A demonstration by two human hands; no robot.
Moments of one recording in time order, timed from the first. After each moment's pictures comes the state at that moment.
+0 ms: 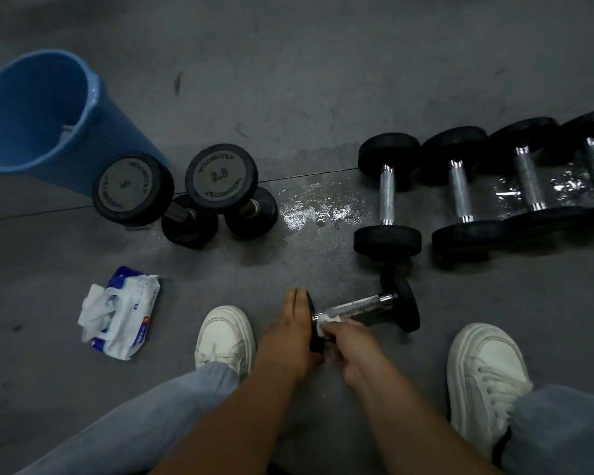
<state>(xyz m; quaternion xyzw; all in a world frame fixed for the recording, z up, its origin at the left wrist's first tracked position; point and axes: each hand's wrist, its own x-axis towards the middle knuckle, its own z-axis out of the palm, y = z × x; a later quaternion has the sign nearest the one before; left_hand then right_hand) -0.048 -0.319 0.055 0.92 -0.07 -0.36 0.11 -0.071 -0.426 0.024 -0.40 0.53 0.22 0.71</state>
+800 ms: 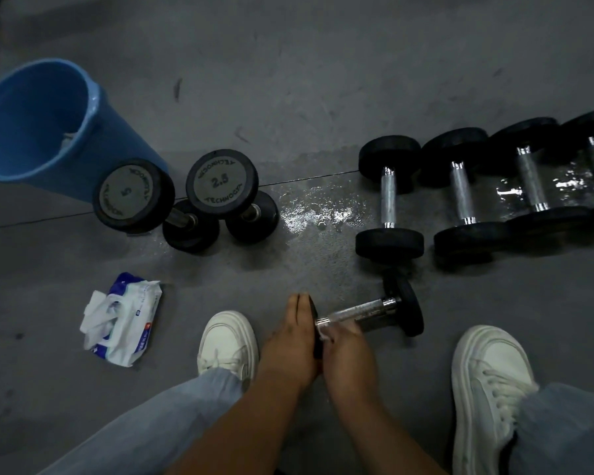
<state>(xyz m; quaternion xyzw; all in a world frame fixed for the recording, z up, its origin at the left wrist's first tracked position) -0.055 -0.319 0.056 0.93 -0.07 -0.34 0.13 -0.090 -0.412 0.039 -0.80 0.34 0.20 0.45</state>
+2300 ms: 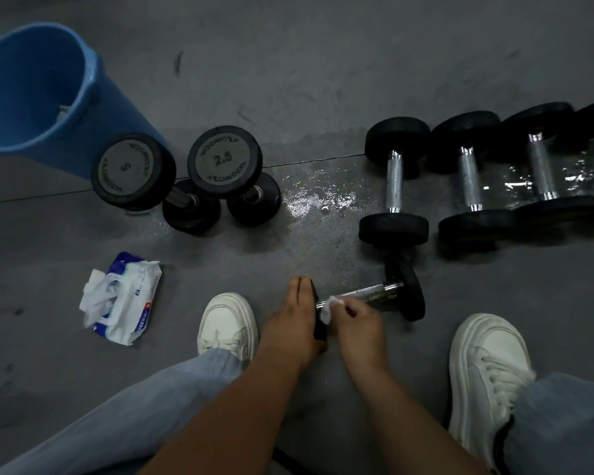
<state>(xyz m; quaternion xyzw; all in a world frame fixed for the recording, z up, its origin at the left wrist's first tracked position) -0.051 -0.316 0.044 0.93 -0.08 -0.34 0.13 -0.082 -0.427 0.032 -0.75 0.36 0.11 0.54</state>
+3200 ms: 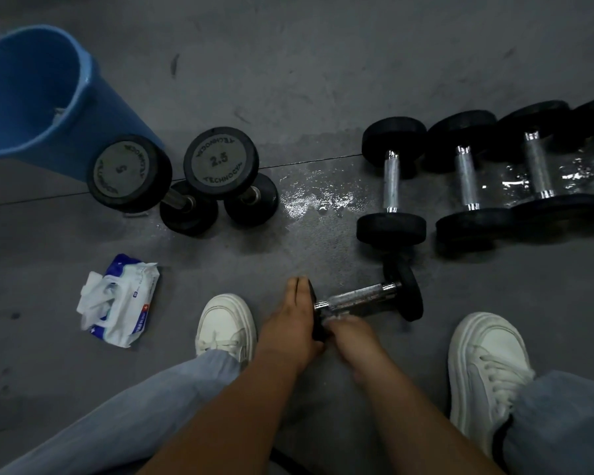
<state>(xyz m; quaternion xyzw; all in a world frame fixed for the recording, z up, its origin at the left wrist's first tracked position) -0.051 -0.316 0.050 0.93 -0.07 -0.34 0.13 -0.080 -0.431 0.030 -0.62 0.41 0.35 0.57</state>
